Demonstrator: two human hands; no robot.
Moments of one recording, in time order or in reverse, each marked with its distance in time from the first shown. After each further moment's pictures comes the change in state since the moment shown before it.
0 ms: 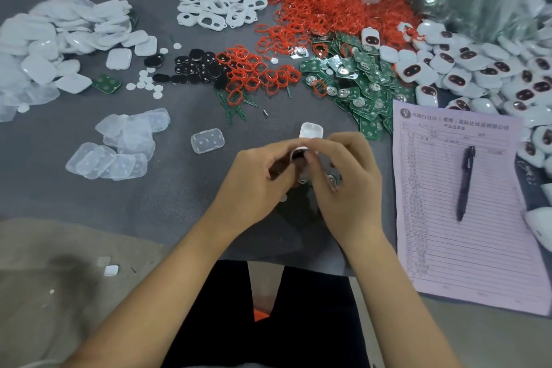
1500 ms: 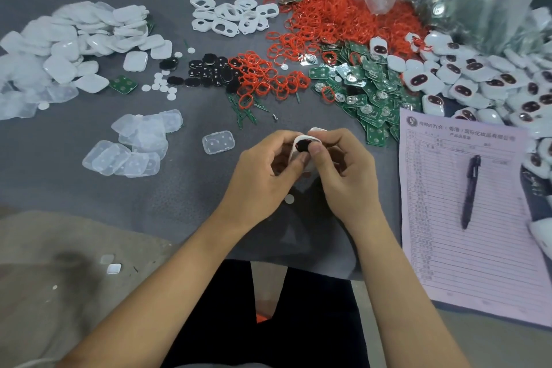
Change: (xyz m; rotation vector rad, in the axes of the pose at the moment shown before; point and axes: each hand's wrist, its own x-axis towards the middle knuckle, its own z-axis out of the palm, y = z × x) left_hand 0.001 0.006 -0.002 -0.016 0.120 0.003; right_hand 0.021 0.003 0.014 0.438 -0.137 0.235
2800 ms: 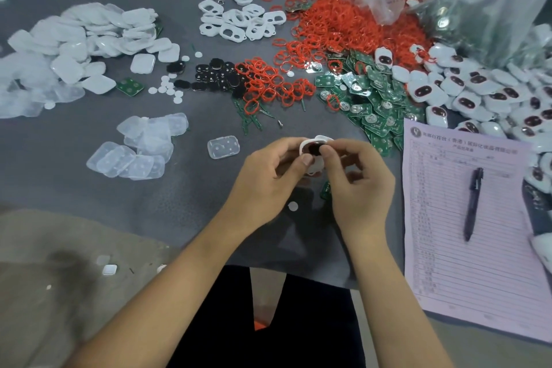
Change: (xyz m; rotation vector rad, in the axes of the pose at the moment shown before) left_hand 0.005 -0.002 -0.002 -0.130 -0.017 -0.055; right_hand -0.006 -0.004 0.004 -0.170 0.270 -0.055
